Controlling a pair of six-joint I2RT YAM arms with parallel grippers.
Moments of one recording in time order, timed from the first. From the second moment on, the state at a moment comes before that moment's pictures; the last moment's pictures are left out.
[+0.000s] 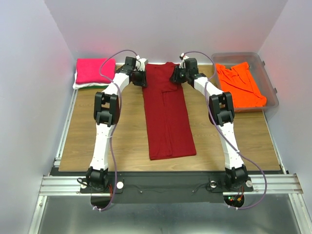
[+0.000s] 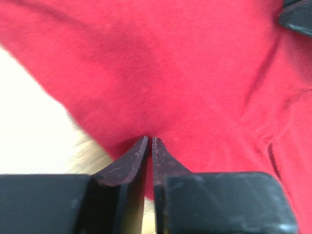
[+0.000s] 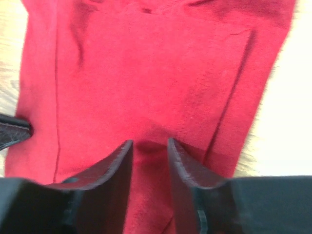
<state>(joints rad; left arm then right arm) -0.22 2.56 2.26 -0.53 0.41 -0.03 0.27 2.63 2.26 -0.19 -0.26 0.30</state>
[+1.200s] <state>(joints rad) -0.50 1.85 1.14 -0.47 0.55 0.33 0.29 1.79 1.03 -0.44 -0.65 0.05</state>
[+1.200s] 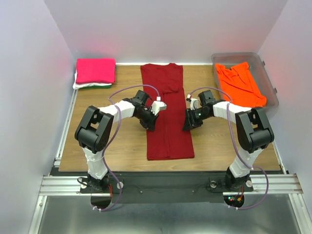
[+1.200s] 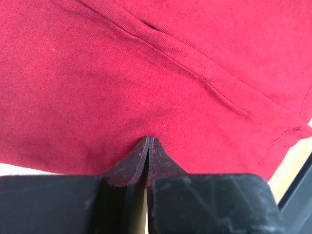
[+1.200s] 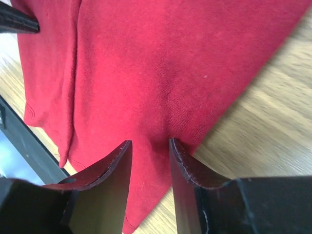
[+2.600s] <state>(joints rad) -0.80 0.94 0.52 -0.55 0.44 0.86 0.69 0.94 0.62 -0.75 -0.56 -1.04</state>
